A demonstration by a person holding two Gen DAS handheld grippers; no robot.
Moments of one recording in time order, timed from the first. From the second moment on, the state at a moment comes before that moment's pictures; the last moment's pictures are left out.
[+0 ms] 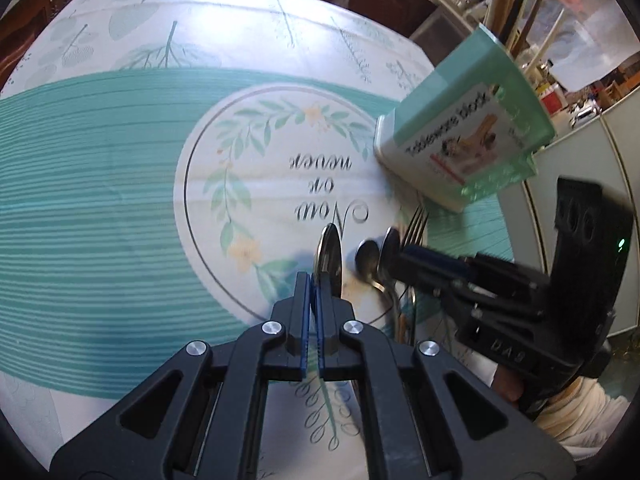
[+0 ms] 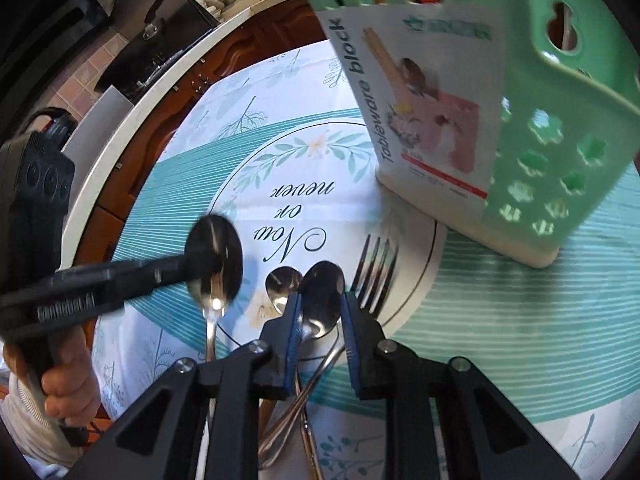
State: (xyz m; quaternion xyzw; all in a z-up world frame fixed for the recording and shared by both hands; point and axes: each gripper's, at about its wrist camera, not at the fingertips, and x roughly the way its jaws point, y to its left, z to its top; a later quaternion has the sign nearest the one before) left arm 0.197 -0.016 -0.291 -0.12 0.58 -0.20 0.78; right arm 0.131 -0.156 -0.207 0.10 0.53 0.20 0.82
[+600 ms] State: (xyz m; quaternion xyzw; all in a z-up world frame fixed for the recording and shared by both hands) left arm 0.182 -0.002 -0.292 -0.14 0.62 -0.17 0.76; right arm 0.119 -0.139 -0.192 0.06 0.56 0.22 0.80
